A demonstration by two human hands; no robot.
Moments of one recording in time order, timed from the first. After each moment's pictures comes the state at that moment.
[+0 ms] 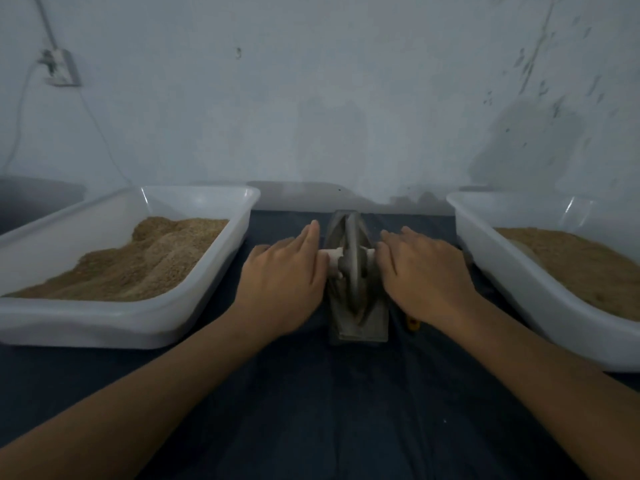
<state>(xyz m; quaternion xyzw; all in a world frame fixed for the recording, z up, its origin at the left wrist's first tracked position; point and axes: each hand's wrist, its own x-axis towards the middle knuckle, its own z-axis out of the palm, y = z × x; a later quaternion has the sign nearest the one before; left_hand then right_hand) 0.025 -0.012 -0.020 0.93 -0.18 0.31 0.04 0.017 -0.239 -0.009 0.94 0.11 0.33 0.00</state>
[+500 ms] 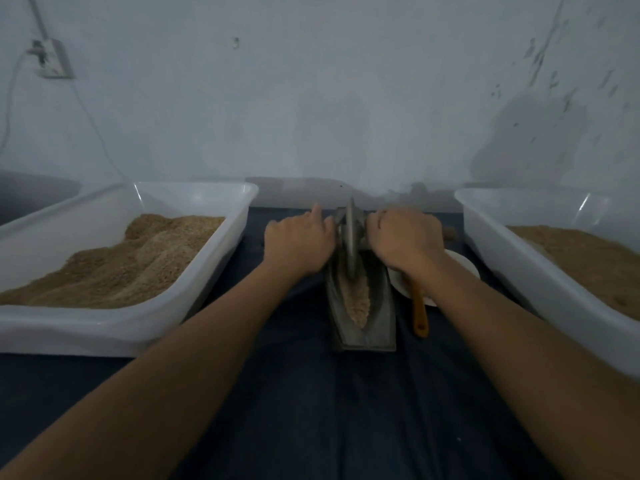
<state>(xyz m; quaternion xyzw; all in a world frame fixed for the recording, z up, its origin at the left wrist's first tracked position) 0.114 -0.043 -0.001 0.98 -0.10 0.18 0.06 0.102 -0.228 0.006 0.97 0.03 0.25 0.00</state>
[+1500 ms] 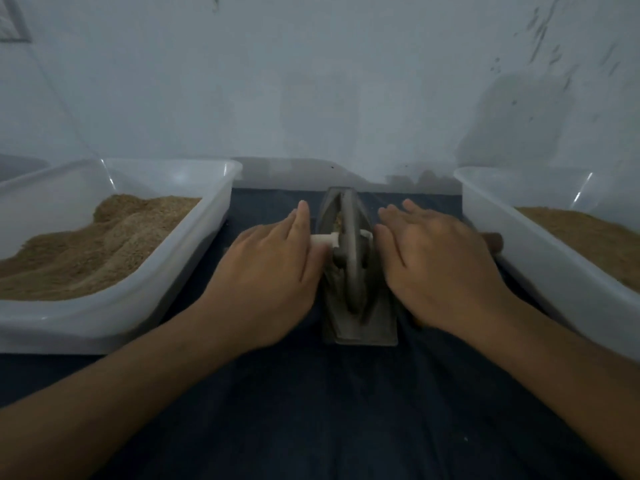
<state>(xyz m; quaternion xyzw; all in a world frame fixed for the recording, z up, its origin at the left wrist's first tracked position) 0.014 -0.010 -0.012 0.95 -0.21 0.20 0.09 0.003 -0.233 -0.005 0.92 0.13 0.37 -0.02</state>
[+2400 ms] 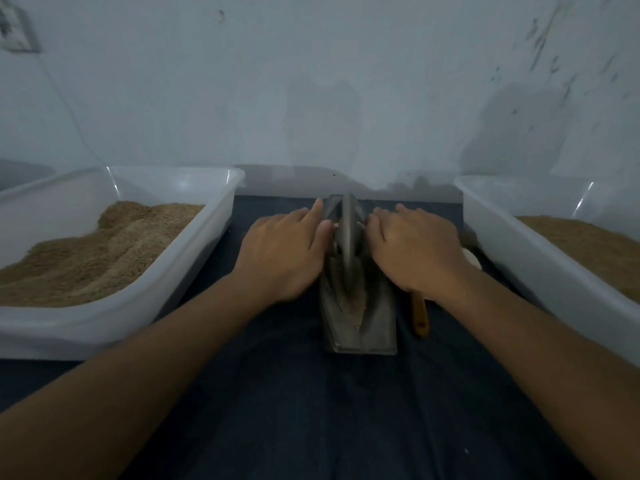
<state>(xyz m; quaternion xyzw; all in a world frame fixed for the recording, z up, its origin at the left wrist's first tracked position) 0.070 -0.028 -0.014 0.95 -0.19 0.22 0.11 0.055 -0.227 0.003 0.97 0.08 0.25 -0.01</state>
